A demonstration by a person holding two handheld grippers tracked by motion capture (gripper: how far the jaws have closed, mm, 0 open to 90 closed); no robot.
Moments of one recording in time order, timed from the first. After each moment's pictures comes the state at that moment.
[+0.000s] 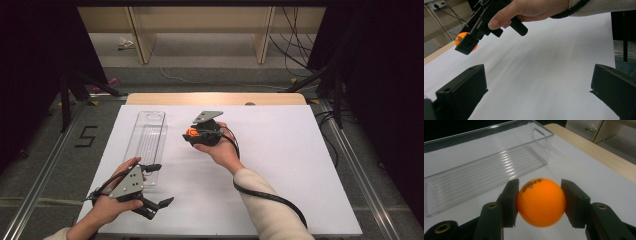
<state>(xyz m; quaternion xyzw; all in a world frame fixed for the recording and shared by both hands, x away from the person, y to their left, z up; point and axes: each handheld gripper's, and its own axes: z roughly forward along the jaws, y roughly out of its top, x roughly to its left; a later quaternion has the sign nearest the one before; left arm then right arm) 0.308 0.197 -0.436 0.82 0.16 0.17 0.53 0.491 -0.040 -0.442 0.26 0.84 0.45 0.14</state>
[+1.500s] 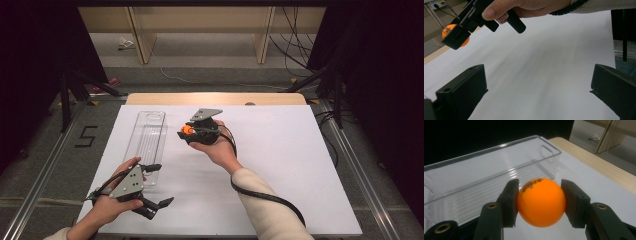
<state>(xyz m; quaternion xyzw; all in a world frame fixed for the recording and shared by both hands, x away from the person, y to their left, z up) 0.308 0.197 -0.437 0.82 0.16 0.17 0.53 0.484 -0.032 -0.427 0.24 0.83 0.49 0.13</state>
